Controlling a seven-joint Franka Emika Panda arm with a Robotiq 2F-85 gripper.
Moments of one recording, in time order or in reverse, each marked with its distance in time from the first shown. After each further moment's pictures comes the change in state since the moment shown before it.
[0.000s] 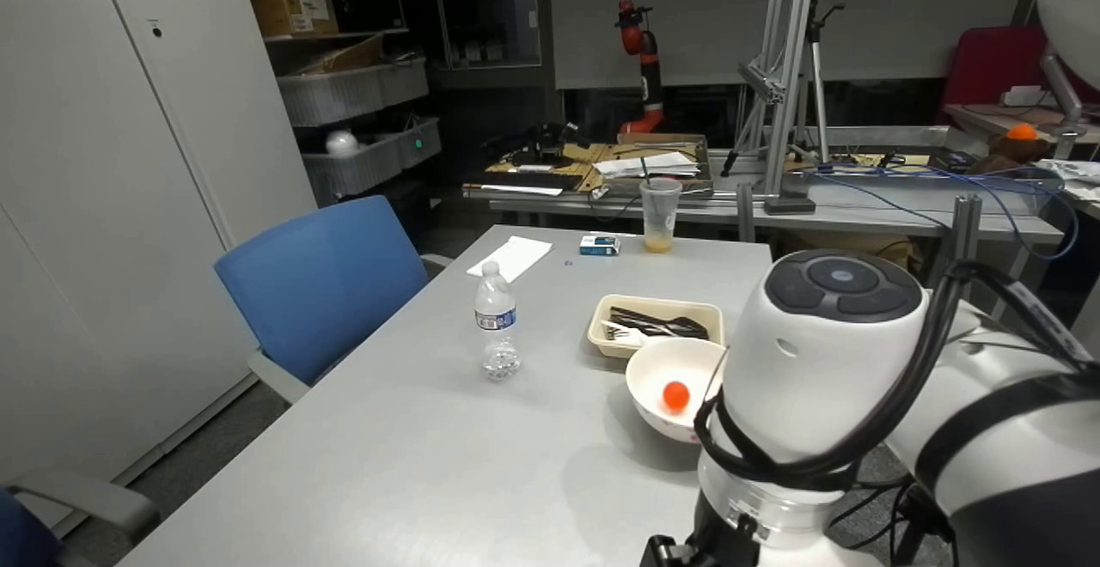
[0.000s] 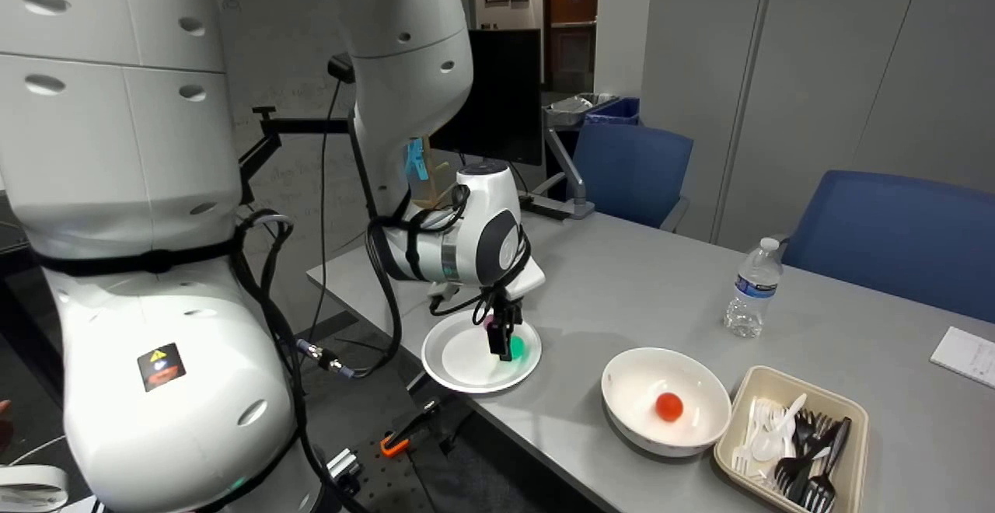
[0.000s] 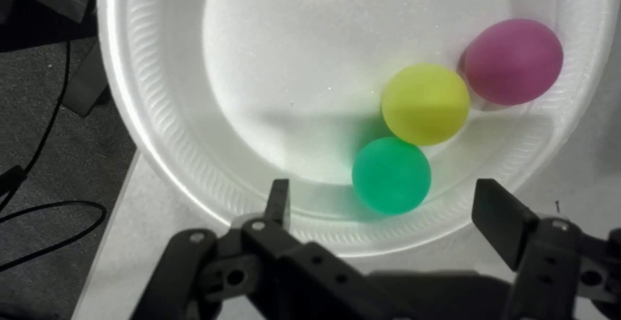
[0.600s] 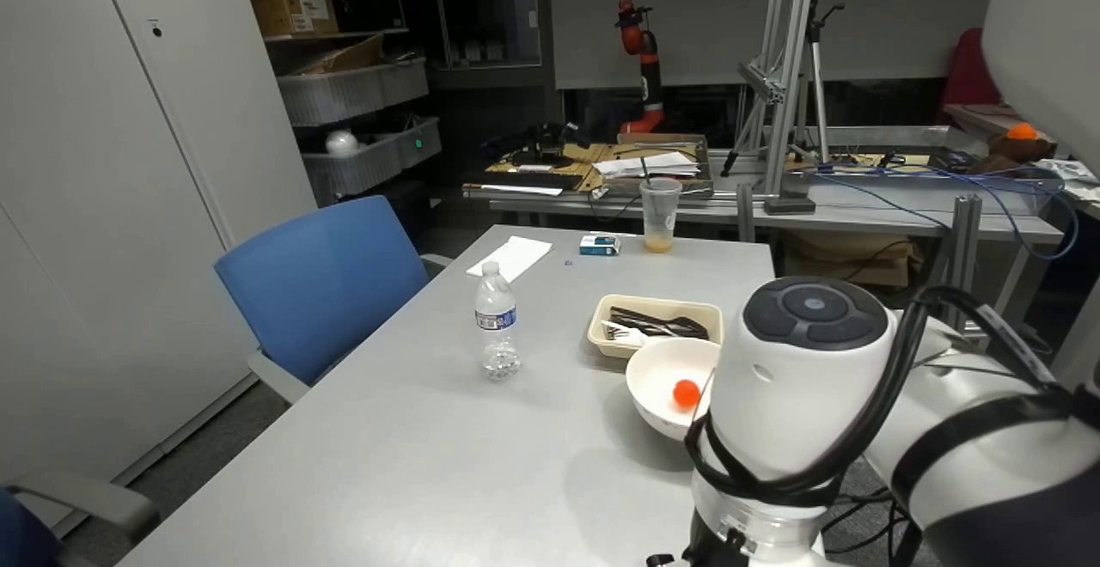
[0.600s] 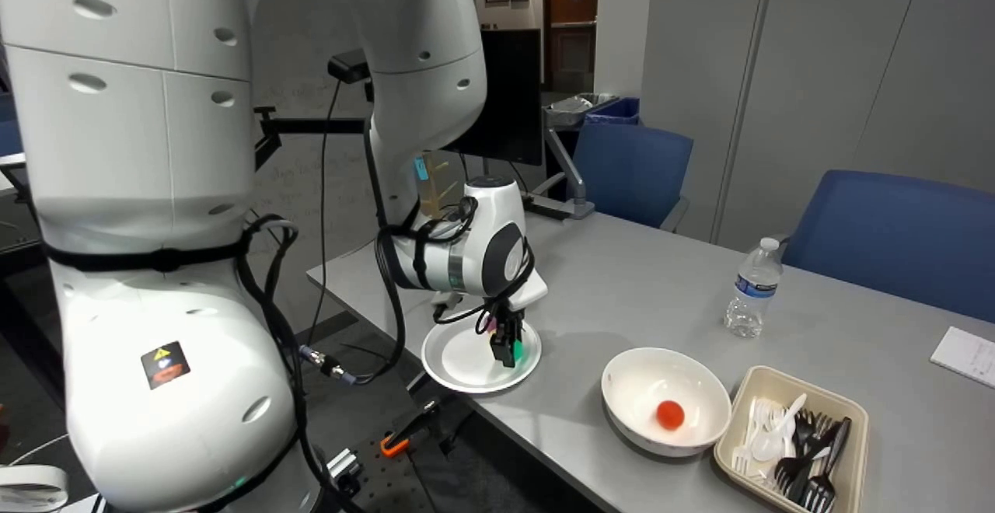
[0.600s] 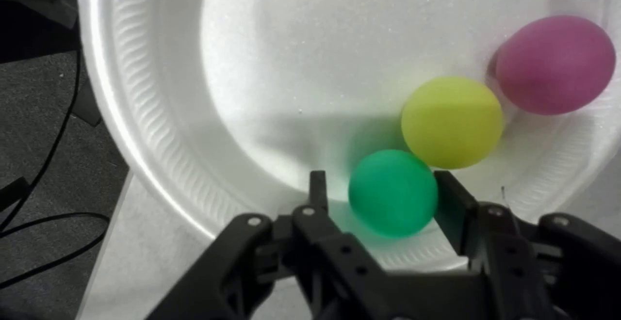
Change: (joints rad) arm 0.020 0.073 -0.029 0.032 0.000 0.010 0.008
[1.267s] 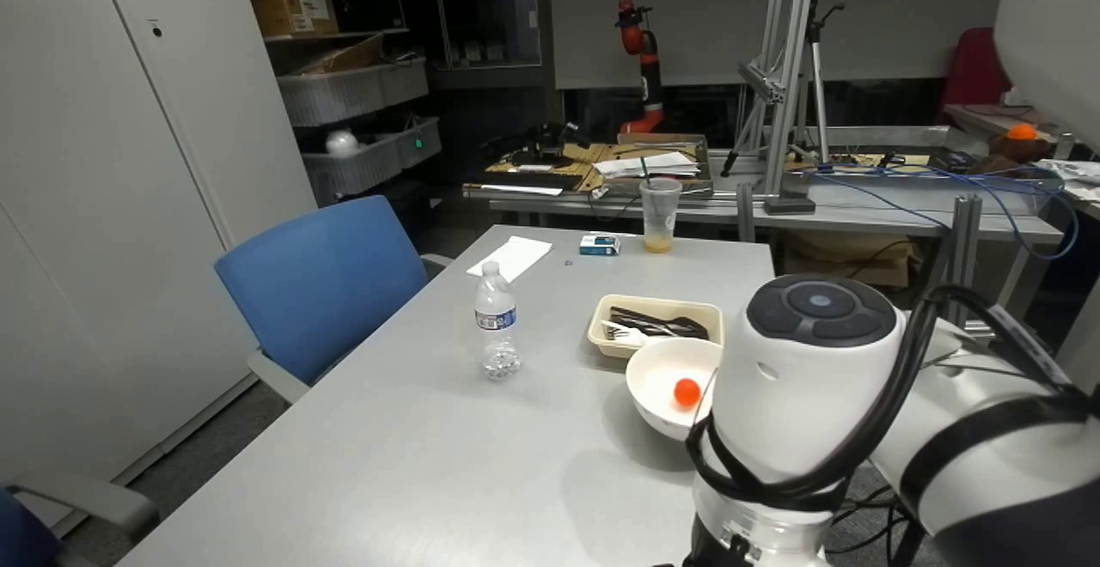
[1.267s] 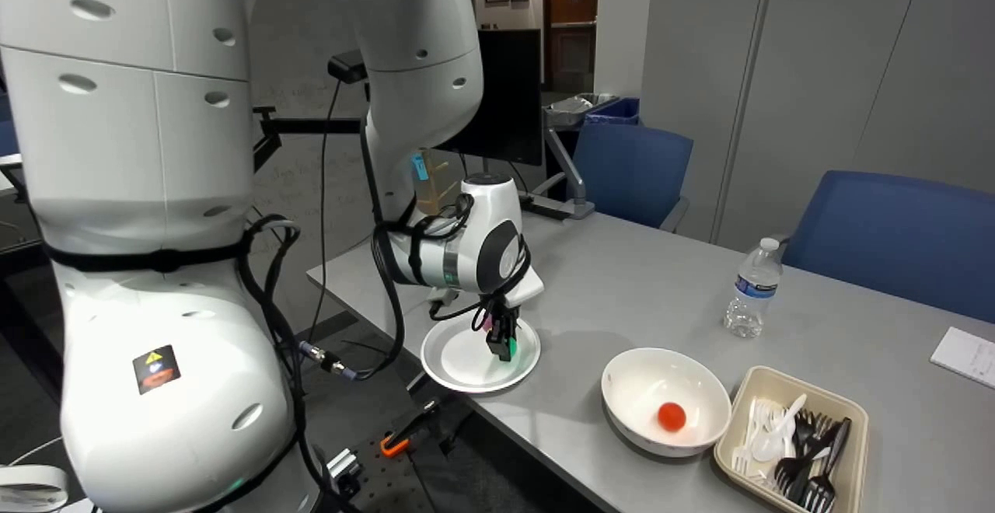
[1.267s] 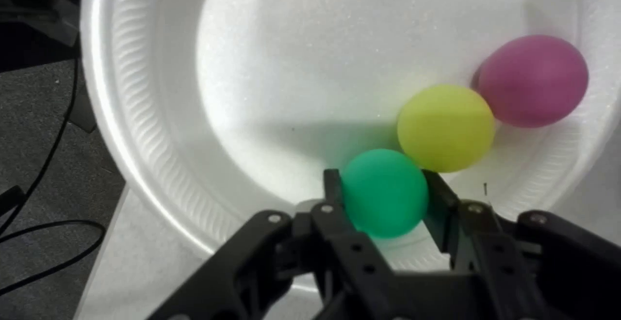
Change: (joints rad) arm -0.047 -0.015 0.069 -0.007 0.030 -0.007 -0.026
